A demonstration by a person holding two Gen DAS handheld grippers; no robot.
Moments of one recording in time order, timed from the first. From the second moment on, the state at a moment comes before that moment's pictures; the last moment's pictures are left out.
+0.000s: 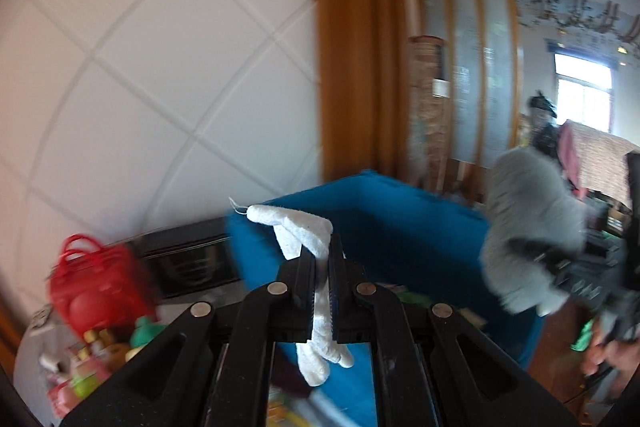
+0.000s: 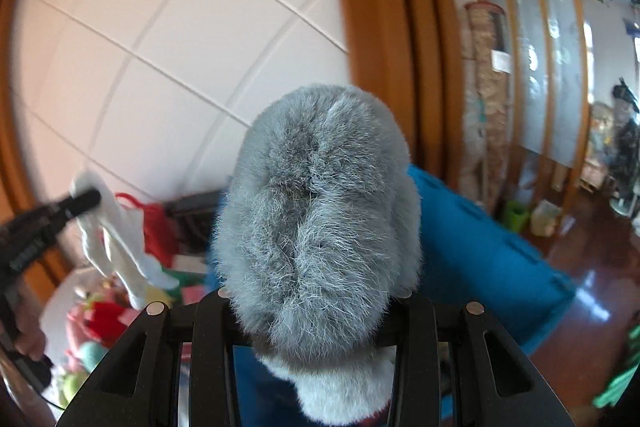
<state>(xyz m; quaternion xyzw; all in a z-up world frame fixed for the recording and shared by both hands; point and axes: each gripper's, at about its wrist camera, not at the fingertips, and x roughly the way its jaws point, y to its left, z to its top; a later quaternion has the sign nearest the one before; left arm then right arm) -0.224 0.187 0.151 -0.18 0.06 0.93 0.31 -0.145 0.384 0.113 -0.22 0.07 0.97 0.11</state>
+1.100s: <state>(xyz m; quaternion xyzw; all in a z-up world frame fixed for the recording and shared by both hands) -0.225 0.366 0.069 -0.33 0.17 0.87 0.32 -0.163 0.529 0.029 -0.37 0.02 0.91 0.17</state>
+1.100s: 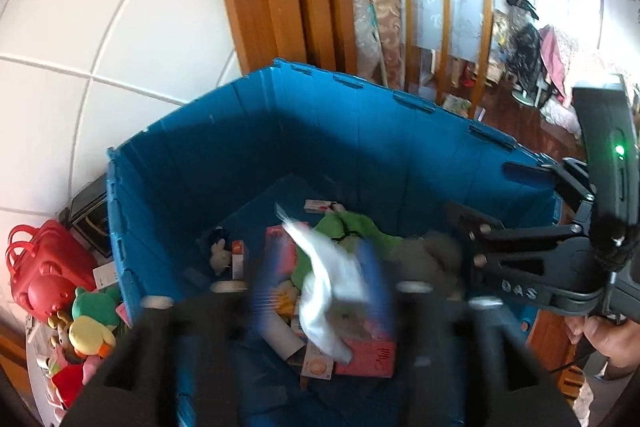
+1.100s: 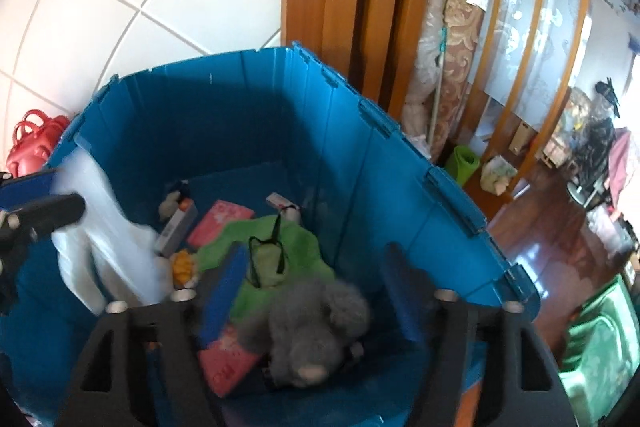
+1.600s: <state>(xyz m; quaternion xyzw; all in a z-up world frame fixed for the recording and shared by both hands) -0.195 0.305 0.087 -0.25 0.11 0.91 0.32 -0.135 0.490 0.053 -0.33 0.01 0.93 0.16</state>
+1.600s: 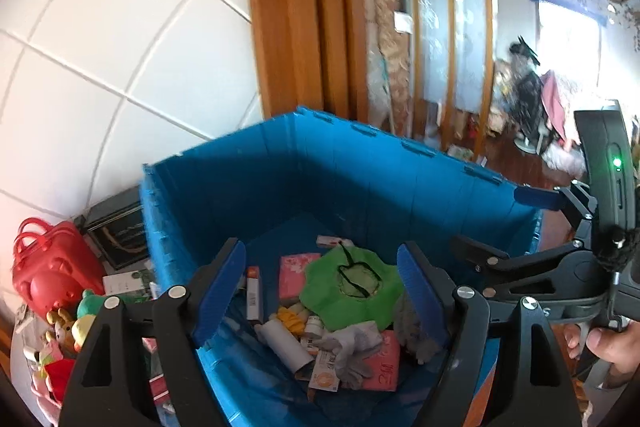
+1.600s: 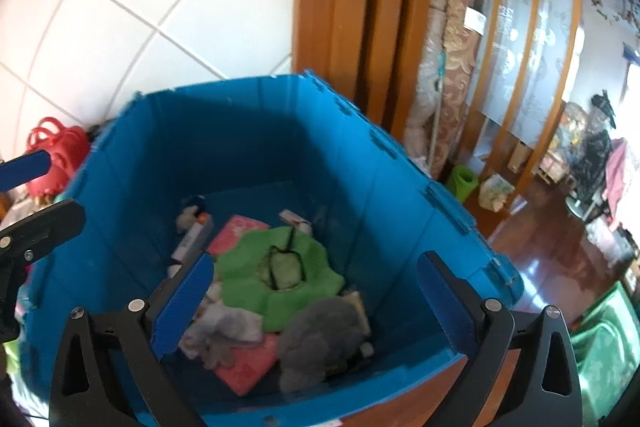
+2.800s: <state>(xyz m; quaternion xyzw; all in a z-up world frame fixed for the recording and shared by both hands) -0.206 -0.233 -0.098 -0.43 -0.01 0.89 -0.15 -0.233 0.151 -0.041 -0.38 0.01 0.92 -0.09</state>
